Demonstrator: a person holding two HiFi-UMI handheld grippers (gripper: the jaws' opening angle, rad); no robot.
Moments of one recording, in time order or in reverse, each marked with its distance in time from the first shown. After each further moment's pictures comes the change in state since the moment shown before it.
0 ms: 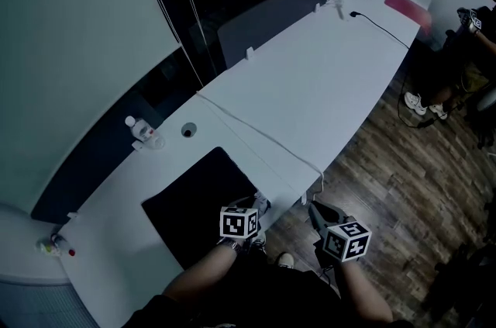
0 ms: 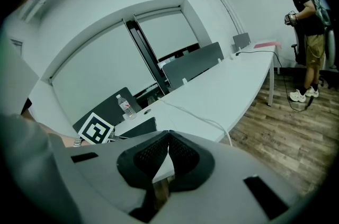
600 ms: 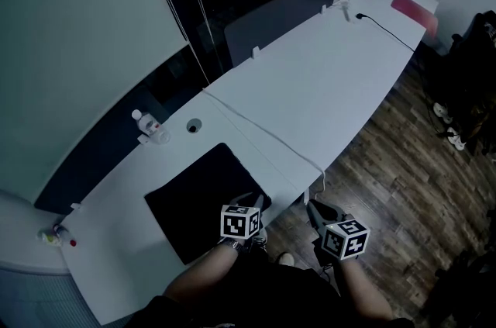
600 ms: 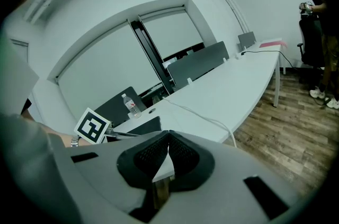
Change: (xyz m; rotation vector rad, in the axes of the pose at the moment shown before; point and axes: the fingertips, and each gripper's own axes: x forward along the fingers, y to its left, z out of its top) left arm -0.020 -0.017 0.012 0.026 -0.080 0.011; right arm -0.004 0.015 0.000 0.002 0.008 0.076
